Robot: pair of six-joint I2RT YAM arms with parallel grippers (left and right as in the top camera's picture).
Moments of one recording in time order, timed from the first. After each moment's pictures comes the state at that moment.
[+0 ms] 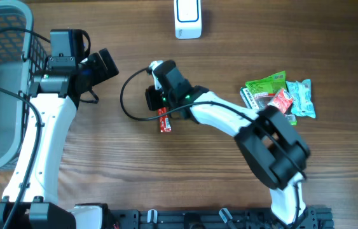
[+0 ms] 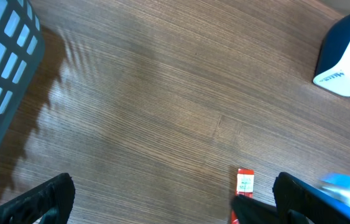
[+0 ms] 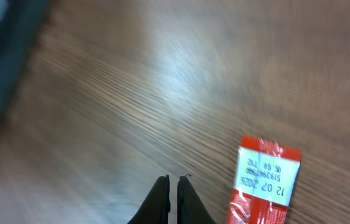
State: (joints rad) left arm -0.02 1.48 1.30 -0.78 -0.06 -0.43; right arm 0.73 2.10 1.31 -0.04 -0.20 0.43
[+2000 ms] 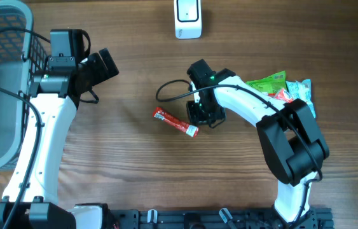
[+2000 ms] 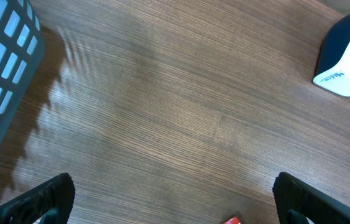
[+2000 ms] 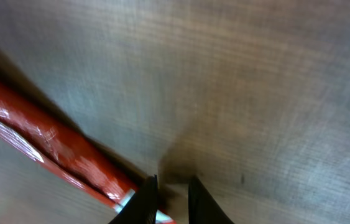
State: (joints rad) left arm -0.02 1.48 1.30 -0.78 -0.06 -0.43; right arm 0.54 2.03 1.33 -0.85 -0.27 0.33
